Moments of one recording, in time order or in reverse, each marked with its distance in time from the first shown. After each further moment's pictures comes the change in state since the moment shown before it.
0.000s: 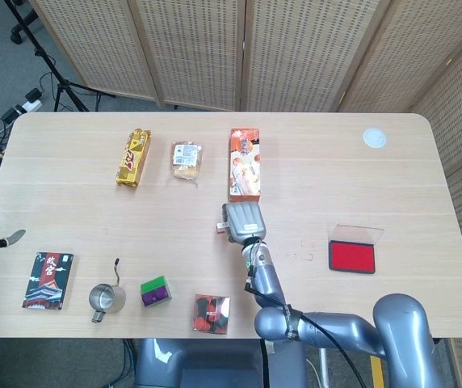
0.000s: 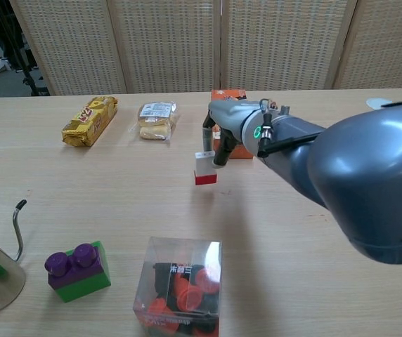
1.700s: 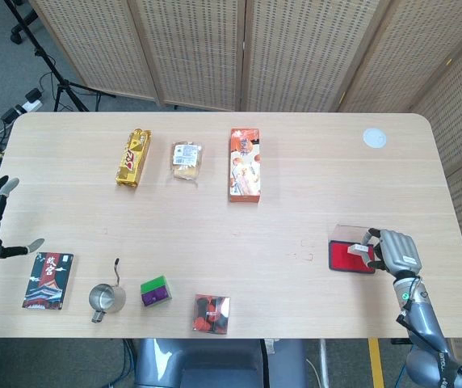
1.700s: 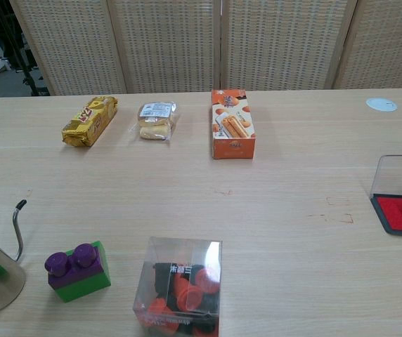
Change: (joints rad) left arm -0.016 -0.063 0.029 -0.040 0.010 0.016 0.183; right arm -0.592 0.609 -0.305 -0.148 -0.423 -0.100 0.707
